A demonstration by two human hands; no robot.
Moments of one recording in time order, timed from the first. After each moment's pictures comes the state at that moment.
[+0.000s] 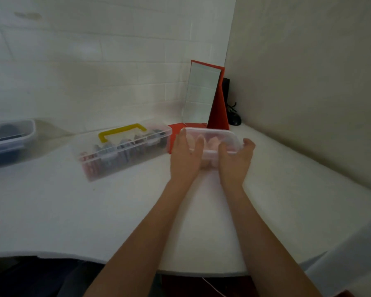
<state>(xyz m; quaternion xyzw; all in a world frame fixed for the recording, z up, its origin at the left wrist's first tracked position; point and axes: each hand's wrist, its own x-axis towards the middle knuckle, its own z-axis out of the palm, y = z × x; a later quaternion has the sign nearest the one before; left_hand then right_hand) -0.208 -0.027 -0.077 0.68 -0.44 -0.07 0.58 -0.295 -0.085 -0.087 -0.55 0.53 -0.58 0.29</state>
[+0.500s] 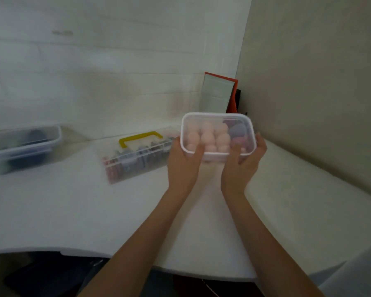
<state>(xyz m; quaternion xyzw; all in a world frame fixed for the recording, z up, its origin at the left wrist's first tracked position) -0.187 0.015 -0.057 0.62 -0.36 -0.08 0.69 -0.273 -0.041 -0.062 -0.51 0.38 -0.72 0.30</state>
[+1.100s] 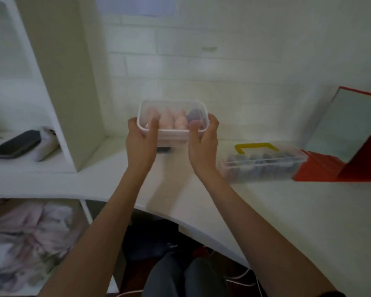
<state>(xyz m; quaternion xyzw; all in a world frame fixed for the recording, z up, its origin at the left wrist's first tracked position) 0.047 0.247 -0.025 0.73 -0.17 0.18 0.63 -0.012 0.135 -0.032 -0.72 0.17 -0.48 0.46</state>
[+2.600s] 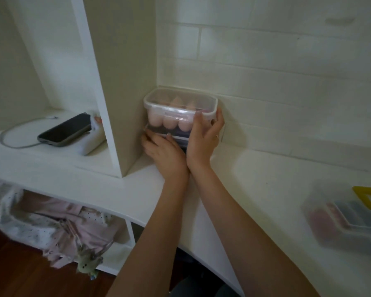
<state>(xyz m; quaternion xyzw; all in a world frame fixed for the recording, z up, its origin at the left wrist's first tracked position) 0.197 0.252 -0.100 0.80 0.09 0.32 0.49 0.187 0.216 -0.070 -0.62 0.15 -0.46 0.62</state>
